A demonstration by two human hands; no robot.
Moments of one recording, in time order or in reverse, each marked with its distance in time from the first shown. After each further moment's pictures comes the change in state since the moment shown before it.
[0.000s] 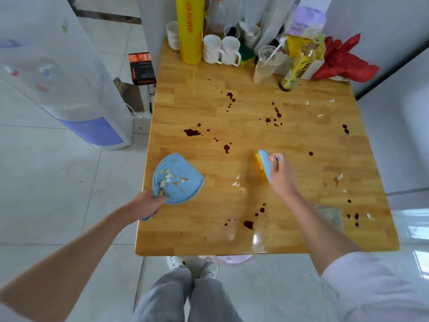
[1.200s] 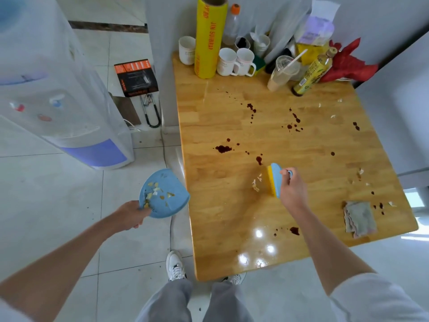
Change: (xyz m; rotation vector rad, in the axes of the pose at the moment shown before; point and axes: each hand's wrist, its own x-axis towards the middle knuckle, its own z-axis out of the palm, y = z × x) left_hand 0.059 -0.124 -0.169 0.056 -0.064 -0.068; right_hand -0.043 -0.110 0.080 -0.004 0.161 0.275
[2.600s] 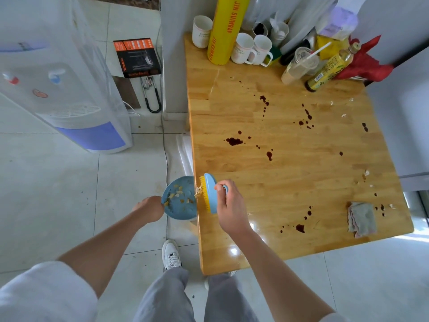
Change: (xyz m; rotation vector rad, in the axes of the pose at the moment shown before) left_hand 0.070 -0.023 0.057 0.415 0.053 0.072; right_hand -0.130 -0.098 0.113 0.166 -0.231 -0.372
